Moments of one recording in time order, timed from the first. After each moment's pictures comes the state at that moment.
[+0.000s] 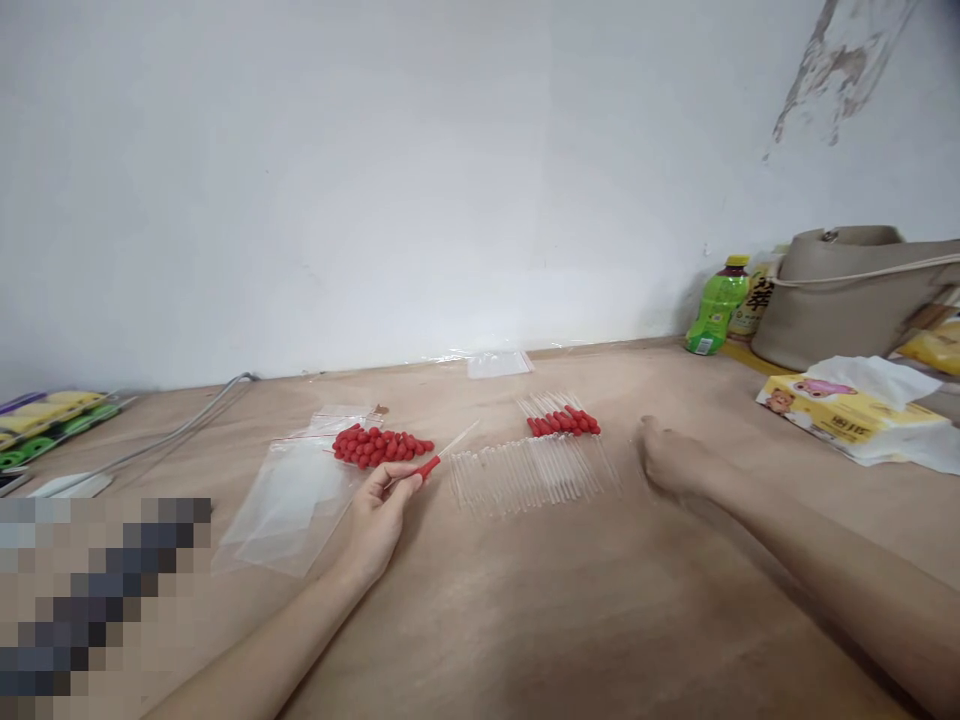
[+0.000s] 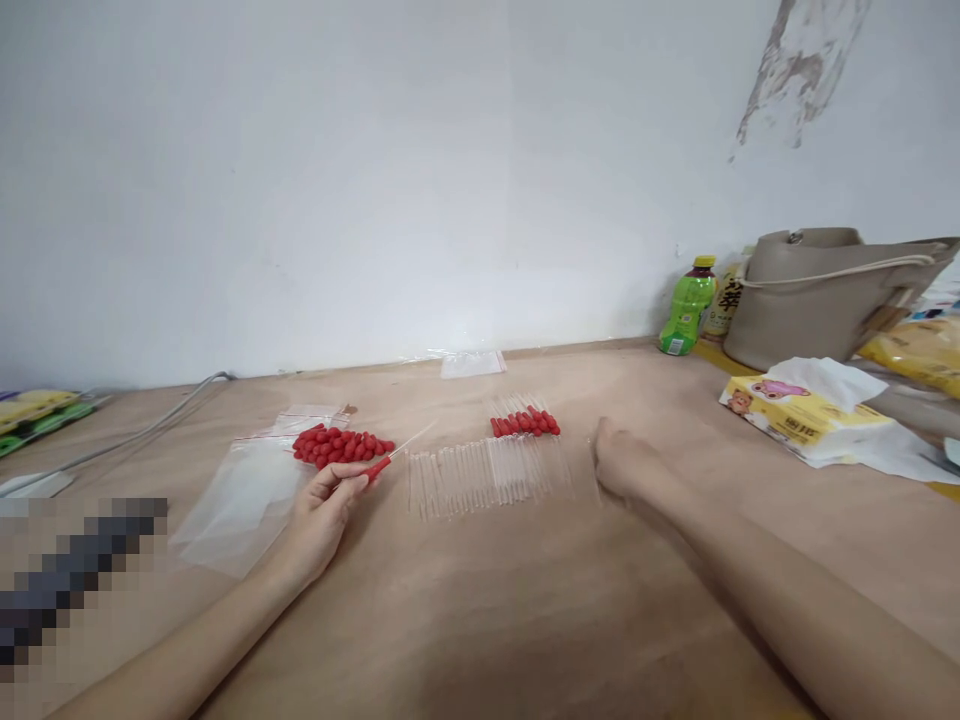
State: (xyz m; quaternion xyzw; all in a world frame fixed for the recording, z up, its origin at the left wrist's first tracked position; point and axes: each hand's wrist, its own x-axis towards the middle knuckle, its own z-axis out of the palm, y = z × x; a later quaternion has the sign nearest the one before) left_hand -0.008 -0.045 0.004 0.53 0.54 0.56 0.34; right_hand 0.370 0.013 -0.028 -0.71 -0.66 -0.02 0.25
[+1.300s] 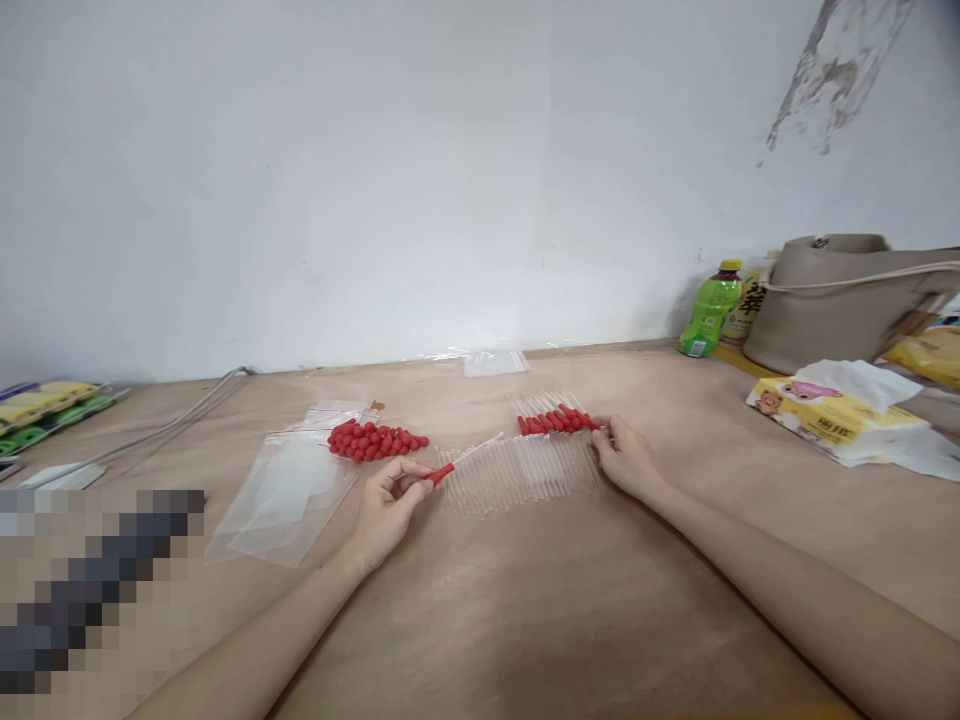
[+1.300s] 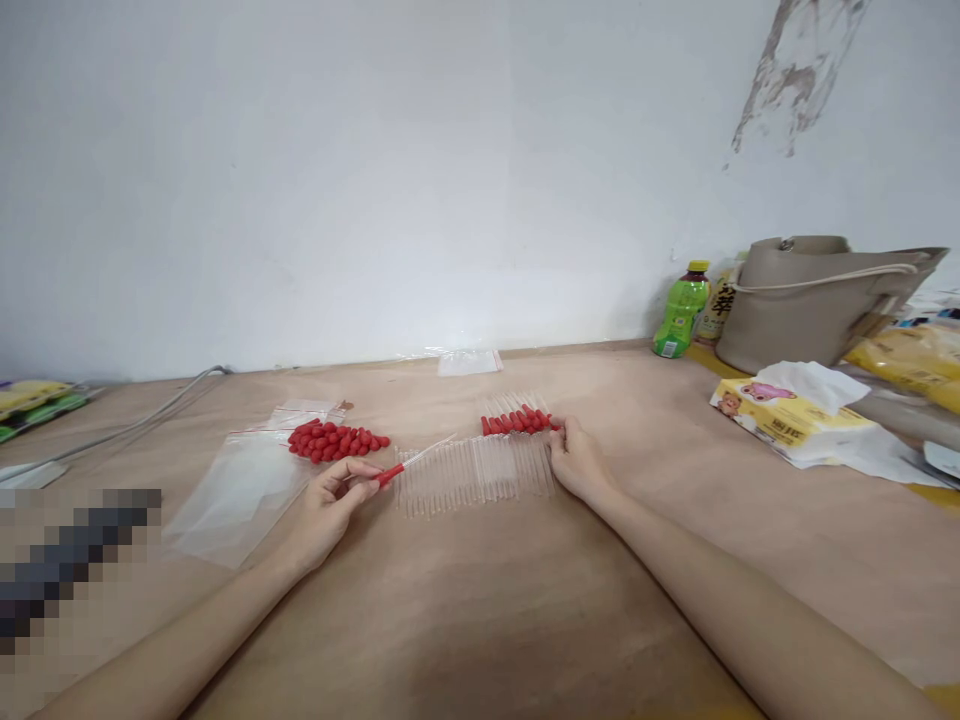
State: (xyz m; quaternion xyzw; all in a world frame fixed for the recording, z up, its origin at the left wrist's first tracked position) left_hand 0.004 -0.048 0.010 0.61 0.51 0.51 0.32; right_hand 0.321 0.015 -0.034 -0.63 -0.63 0.15 0.42
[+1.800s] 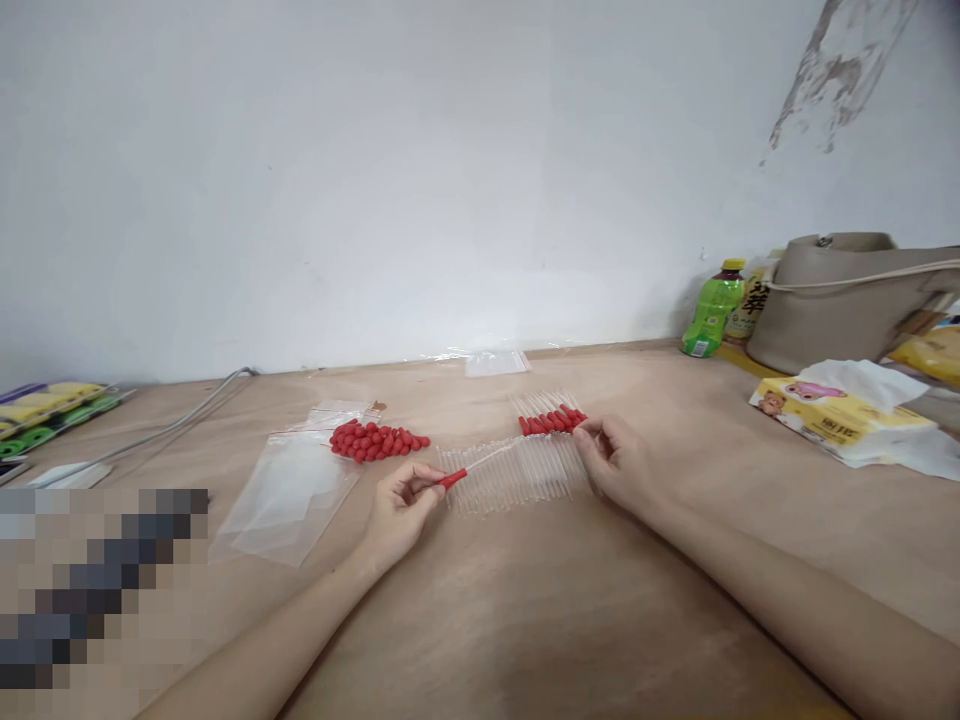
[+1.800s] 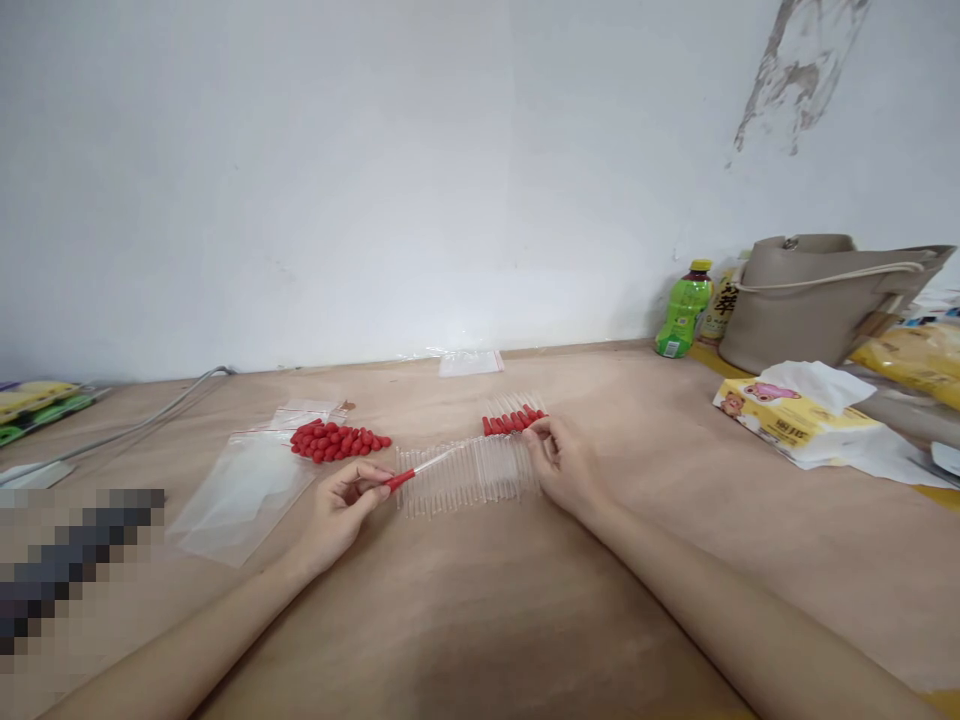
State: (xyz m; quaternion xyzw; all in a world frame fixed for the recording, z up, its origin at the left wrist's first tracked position) left_hand 0.014 -0.048 0.007 0.64 0.47 0.52 0.30; right_hand 0.297 -0.010 -0.016 -0.51 -0.70 0.04 0.50
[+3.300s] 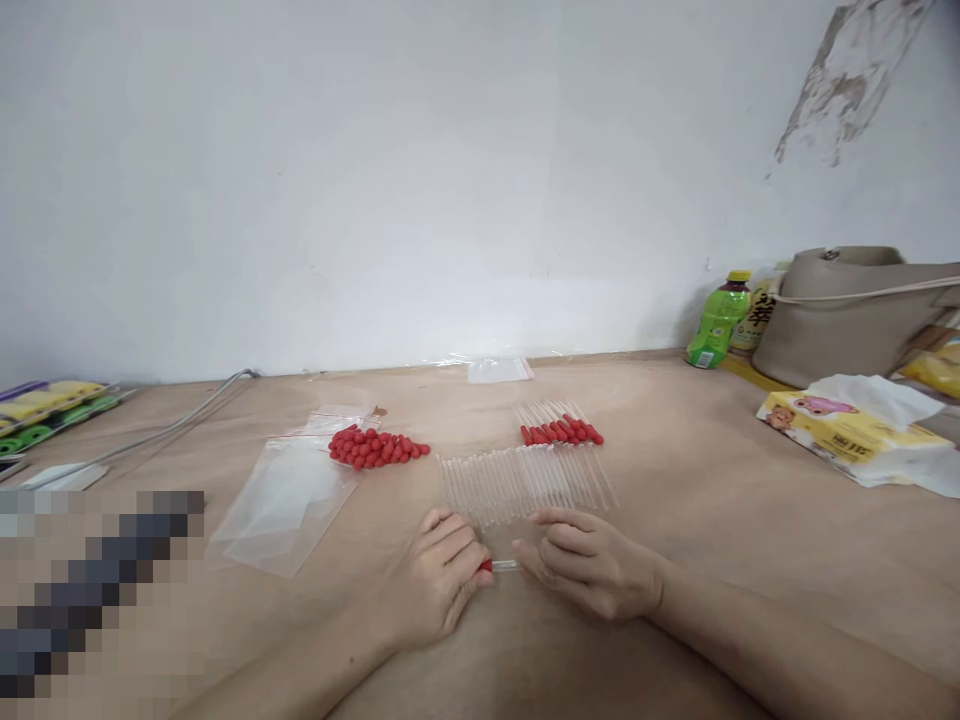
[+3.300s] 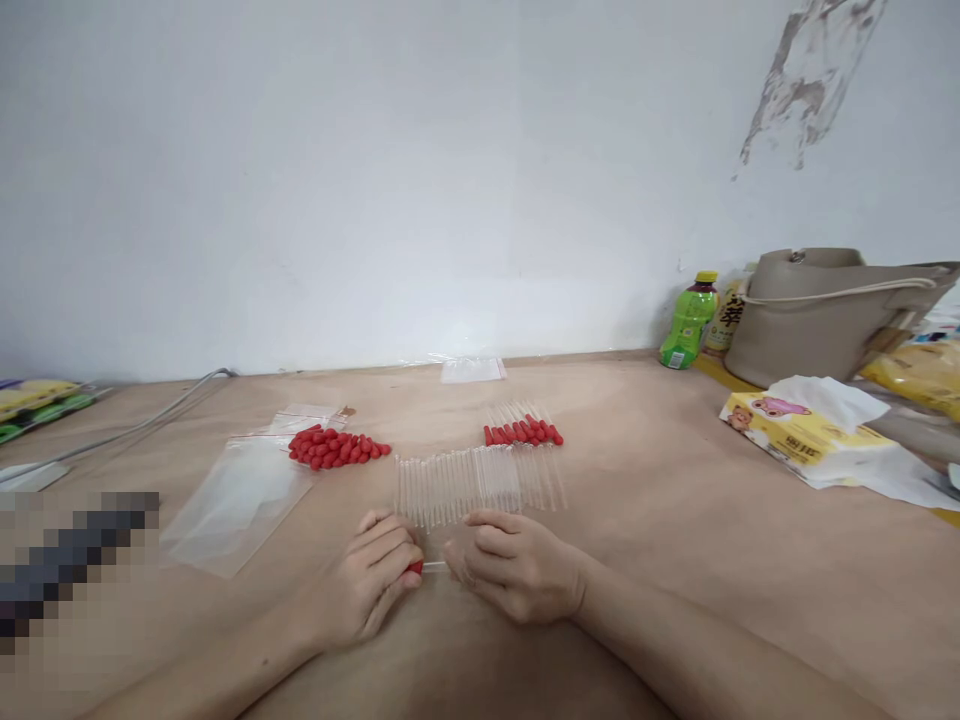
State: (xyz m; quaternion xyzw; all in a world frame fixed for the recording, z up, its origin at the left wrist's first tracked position) left_hand 0.030 -0.084 0.009 0.94 0.26 0.23 -0.05; right_hand 0.255 -0.062 -0.004 -0.05 -0.90 -0.27 0.35
